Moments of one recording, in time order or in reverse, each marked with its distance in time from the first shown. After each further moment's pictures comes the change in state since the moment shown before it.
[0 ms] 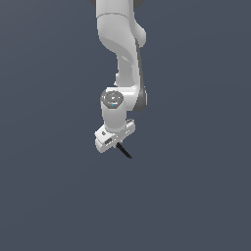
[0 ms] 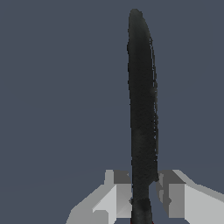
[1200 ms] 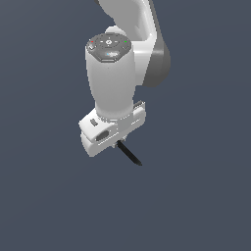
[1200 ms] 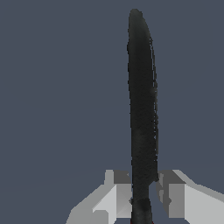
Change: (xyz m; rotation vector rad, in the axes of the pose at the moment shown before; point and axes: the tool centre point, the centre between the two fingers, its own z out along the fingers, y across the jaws) arm 0.091 0.052 -0.189 0.000 0.001 0.002
